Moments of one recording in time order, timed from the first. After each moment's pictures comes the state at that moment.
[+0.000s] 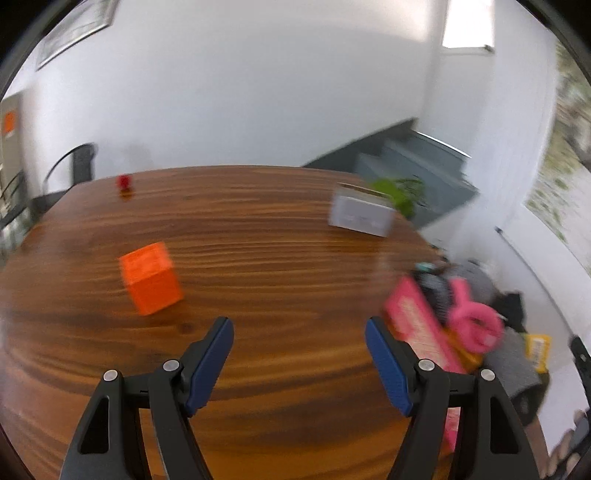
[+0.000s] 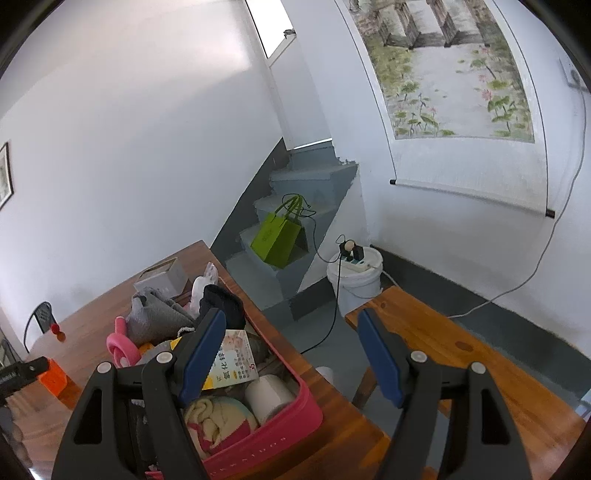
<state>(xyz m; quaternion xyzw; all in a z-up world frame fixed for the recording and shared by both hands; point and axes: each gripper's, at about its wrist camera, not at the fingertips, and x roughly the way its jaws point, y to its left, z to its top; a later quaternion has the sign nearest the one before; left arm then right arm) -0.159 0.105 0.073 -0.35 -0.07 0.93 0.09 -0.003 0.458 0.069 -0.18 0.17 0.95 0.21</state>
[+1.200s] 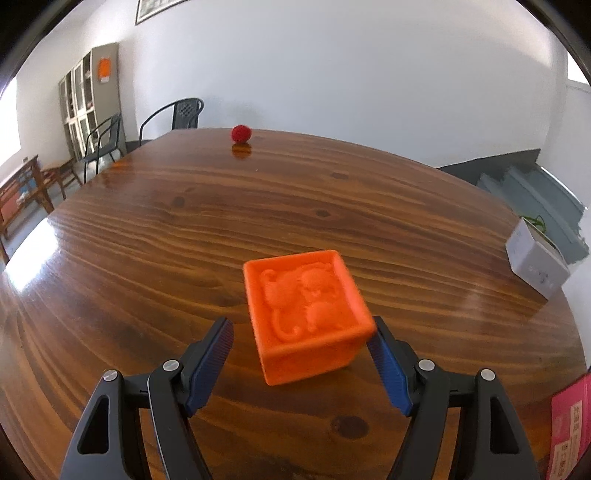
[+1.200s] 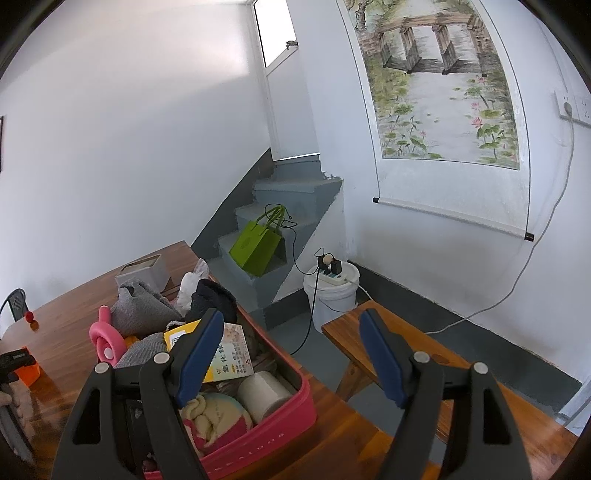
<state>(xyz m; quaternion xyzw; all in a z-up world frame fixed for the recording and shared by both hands) -0.266 0.007 0.003 -0.38 -0.12 0.91 -0.11 -0.007 0.436 0.067 -0.17 0.12 0.94 0.26</state>
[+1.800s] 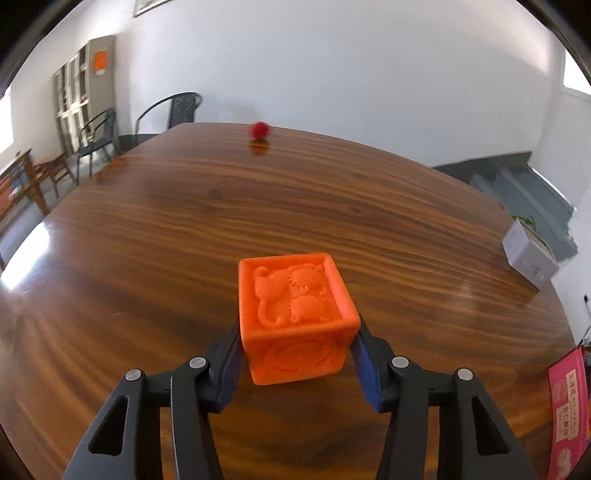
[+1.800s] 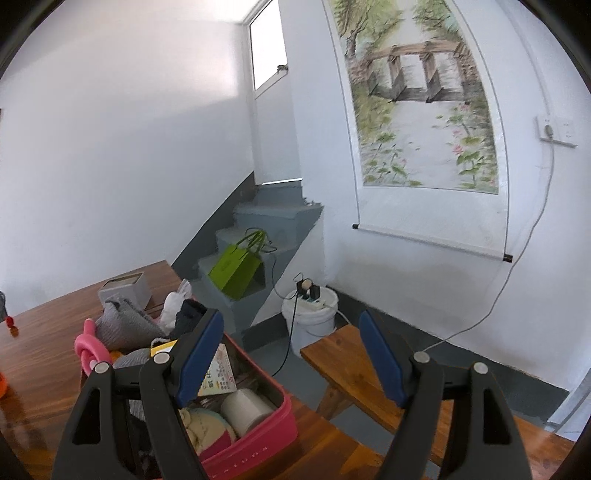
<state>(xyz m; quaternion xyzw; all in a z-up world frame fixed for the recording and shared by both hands) -0.218 -0.056 0.014 -0.38 -0.13 0.91 -0.09 -0.001 0.425 0.072 -0.13 0.09 0.94 0.31</state>
